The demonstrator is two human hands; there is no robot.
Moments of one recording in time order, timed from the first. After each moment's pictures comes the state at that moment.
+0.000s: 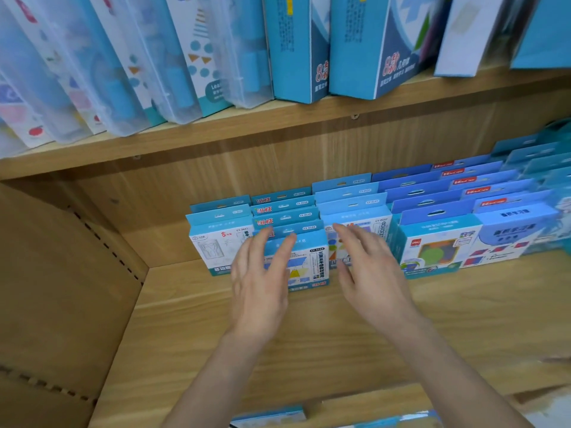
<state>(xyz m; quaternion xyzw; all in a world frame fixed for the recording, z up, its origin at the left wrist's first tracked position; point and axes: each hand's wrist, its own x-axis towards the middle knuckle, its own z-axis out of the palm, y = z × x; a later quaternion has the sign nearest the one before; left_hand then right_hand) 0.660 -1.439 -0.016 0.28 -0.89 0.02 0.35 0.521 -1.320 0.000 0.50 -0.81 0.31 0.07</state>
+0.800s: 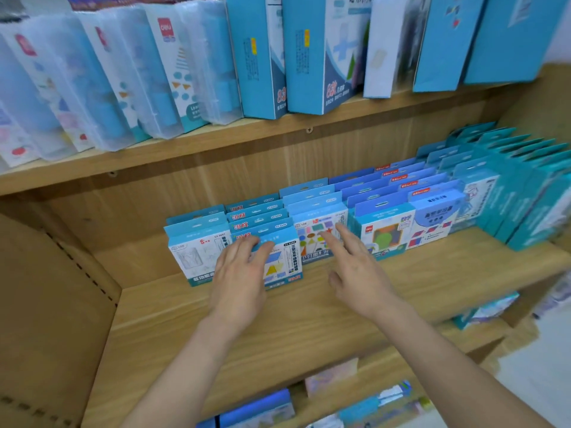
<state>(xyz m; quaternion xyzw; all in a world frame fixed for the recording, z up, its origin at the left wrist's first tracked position) 0.673 -1.442 0.003 0.23 -0.94 0.03 0.23 0.528 -1.280 -0.006 0.47 -0.85 0.24 0.02</state>
